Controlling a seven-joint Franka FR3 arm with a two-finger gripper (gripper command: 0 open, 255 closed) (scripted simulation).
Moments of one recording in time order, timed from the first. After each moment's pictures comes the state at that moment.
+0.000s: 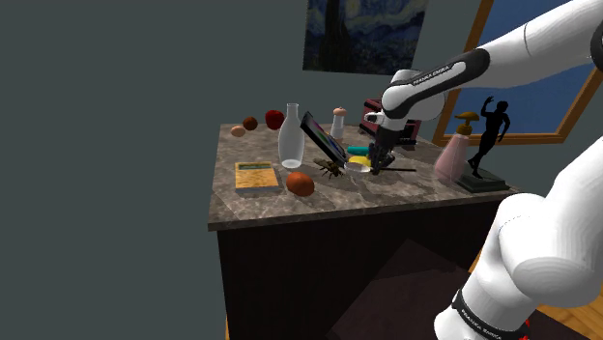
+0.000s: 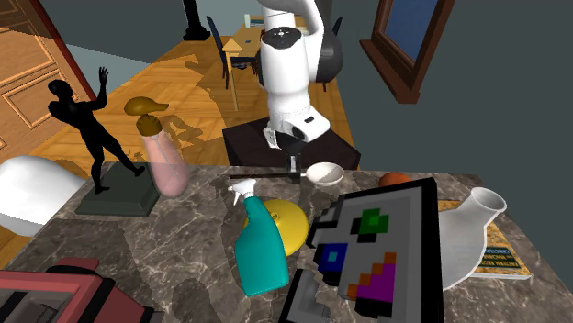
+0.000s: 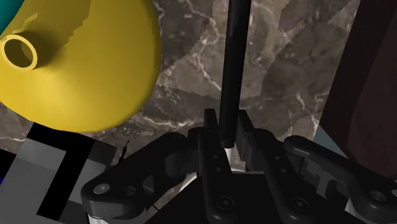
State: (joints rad) arm 0.21 -0.25 -0.69 -2.39 -0.07 2.21 -1.44
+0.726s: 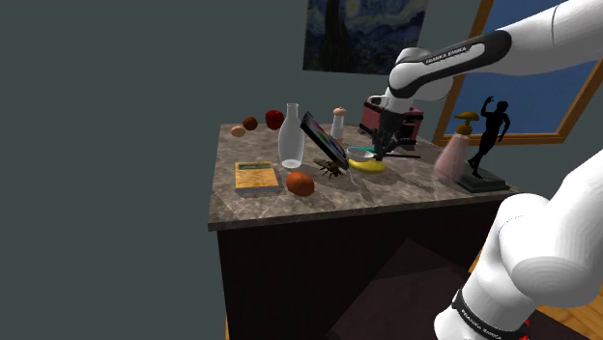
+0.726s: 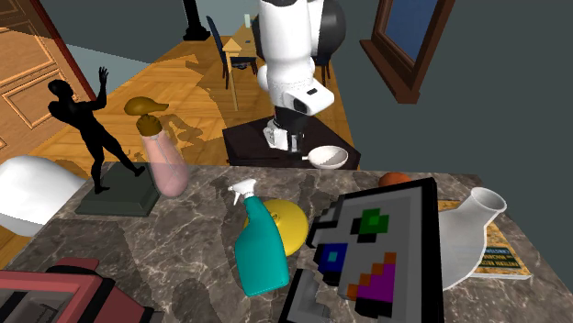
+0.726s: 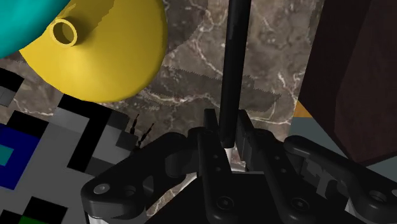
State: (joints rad) arm 0.20 -0.33 -0.64 -2.31 -0.11 2.06 -1.39
